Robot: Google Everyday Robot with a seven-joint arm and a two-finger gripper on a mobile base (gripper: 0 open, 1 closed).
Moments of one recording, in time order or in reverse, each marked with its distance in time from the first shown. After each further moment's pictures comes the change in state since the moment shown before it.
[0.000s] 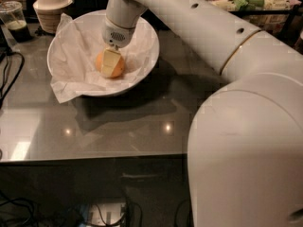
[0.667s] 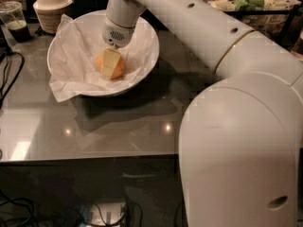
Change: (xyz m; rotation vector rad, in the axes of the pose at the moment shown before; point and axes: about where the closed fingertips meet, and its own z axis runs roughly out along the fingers) arm 0.003 -0.003 0.004 -0.030 0.011 0.050
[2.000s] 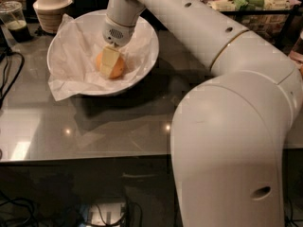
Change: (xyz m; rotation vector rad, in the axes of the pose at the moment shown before) arm 0.001 -0.003 0.002 -0.027 0.008 0.093
